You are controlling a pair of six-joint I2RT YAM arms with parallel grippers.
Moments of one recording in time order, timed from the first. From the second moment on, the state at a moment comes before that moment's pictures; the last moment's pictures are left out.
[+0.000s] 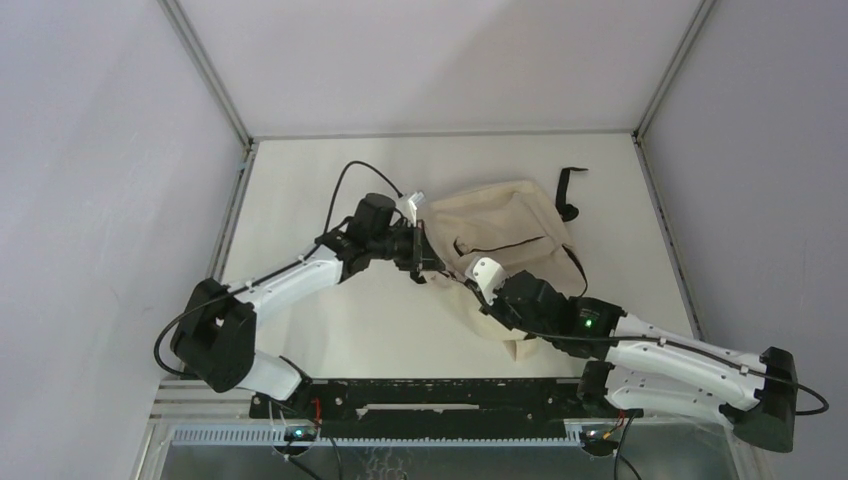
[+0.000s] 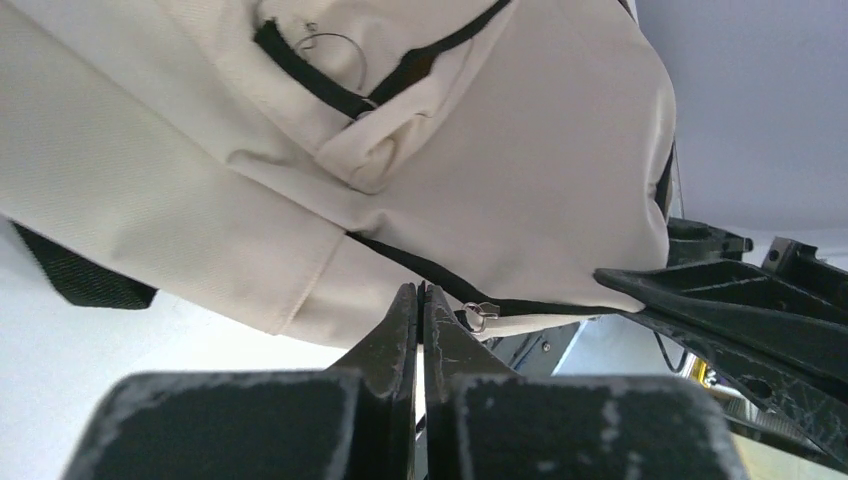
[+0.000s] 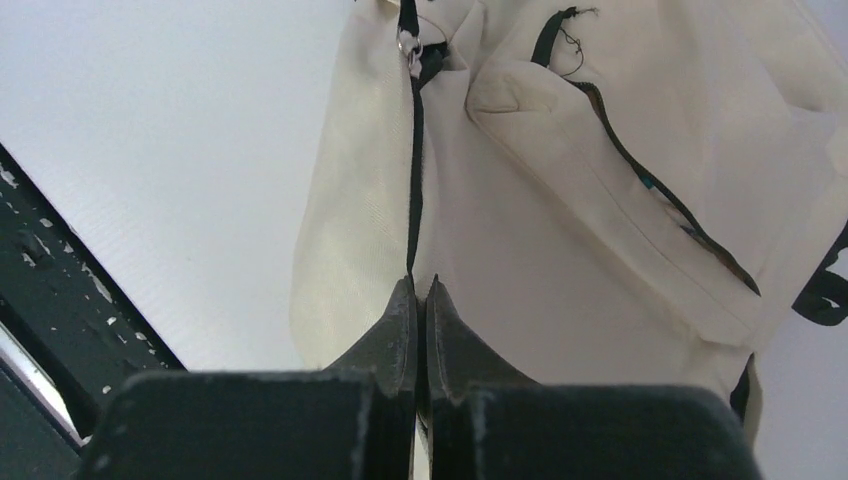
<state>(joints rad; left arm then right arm) -0.63 1.45 0.93 -0.13 0.50 -0.59 1.09 0.87 0.69 -0.51 0.28 -0.12</state>
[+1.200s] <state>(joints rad) -0.39 1.37 0.85 -0.30 0.16 -0.59 1.20 0.91 0.68 -0.32 0.28 0.12</state>
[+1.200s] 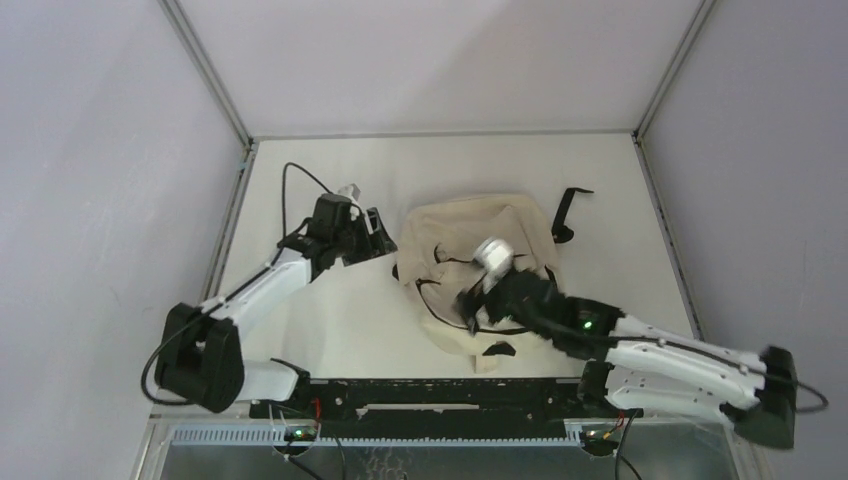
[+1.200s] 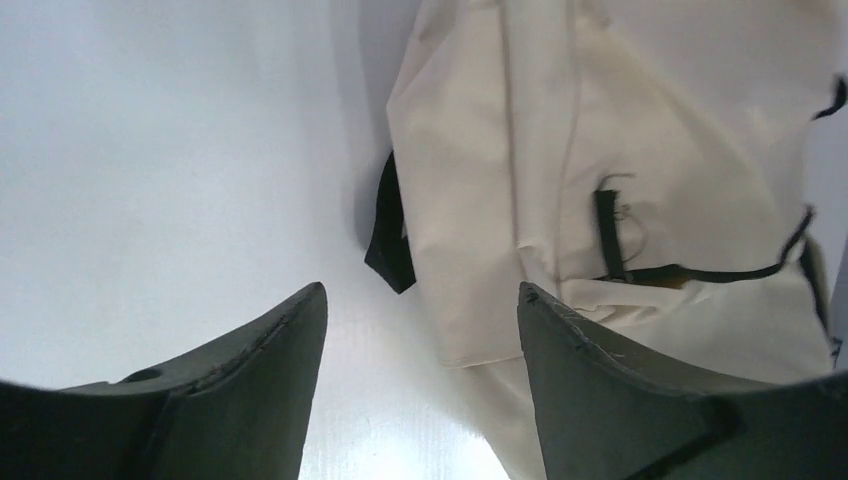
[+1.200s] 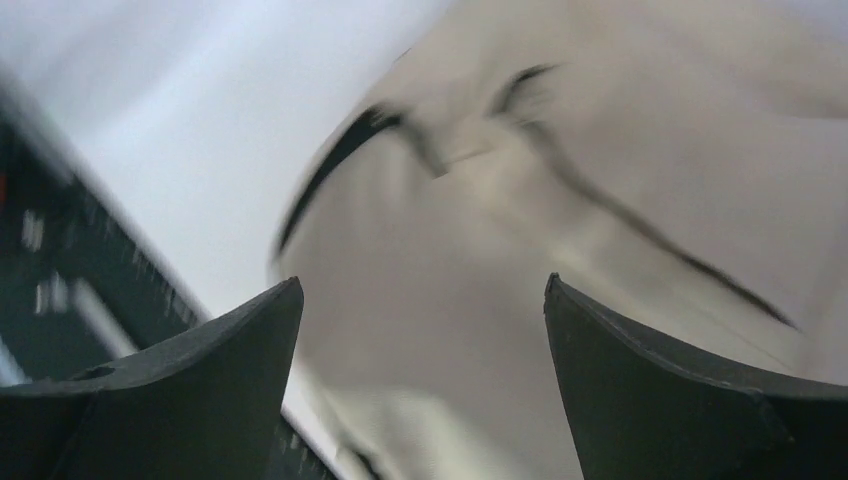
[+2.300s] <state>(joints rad) -0.39 1.12 0.79 -0.43 0.06 -0.63 0.84 1.92 1.46 -0.62 0.24 0.43</state>
